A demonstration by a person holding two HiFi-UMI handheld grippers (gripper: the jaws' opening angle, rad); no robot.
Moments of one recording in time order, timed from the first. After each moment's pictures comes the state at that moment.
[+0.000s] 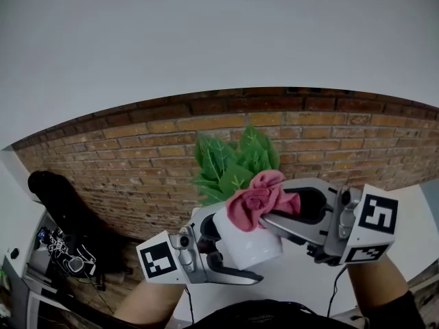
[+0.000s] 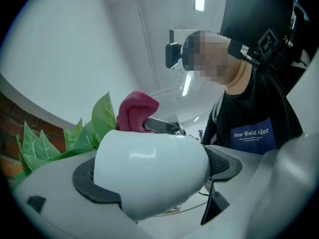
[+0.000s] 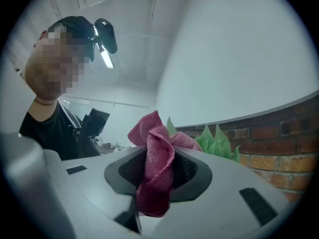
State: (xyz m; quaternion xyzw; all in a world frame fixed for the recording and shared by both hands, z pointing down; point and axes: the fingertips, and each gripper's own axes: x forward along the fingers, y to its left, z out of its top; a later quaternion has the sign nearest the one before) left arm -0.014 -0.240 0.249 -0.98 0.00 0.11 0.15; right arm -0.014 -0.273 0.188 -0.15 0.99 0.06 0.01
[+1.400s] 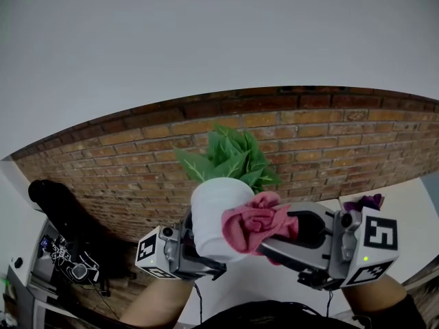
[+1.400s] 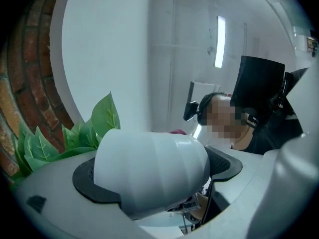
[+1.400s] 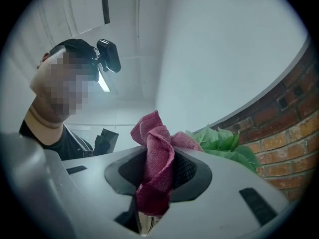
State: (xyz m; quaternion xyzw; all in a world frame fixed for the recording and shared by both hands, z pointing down) left arm -0.057 -0.264 0.212 -0.93 -0.04 0.36 0.00; right arm -0.001 -0.239 0.189 -0.12 0.99 -0.02 0.12
